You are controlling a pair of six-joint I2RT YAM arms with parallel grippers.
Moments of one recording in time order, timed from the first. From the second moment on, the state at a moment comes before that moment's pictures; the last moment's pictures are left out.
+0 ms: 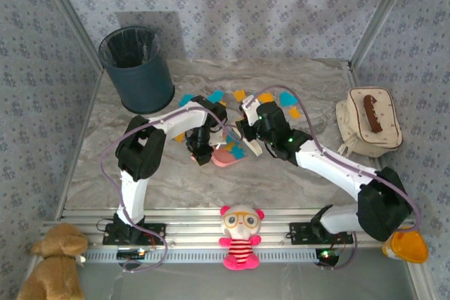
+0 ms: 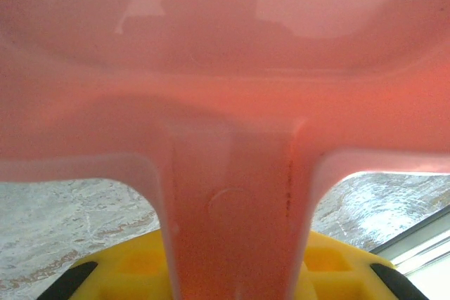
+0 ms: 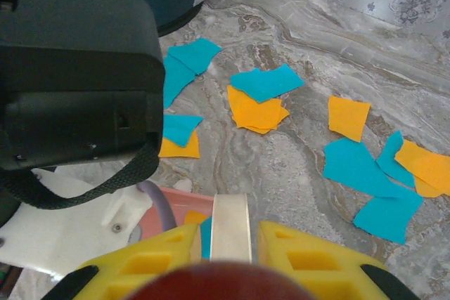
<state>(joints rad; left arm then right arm) -0.69 2.04 1.56 -1.36 0.04 0.32 0.68 1.32 0.89 -0.07 0.03 0.01</state>
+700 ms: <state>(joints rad) -0.70 2.04 1.57 -1.35 0.04 0.35 0.70 1.24 0.88 -0.16 0.30 0.07</state>
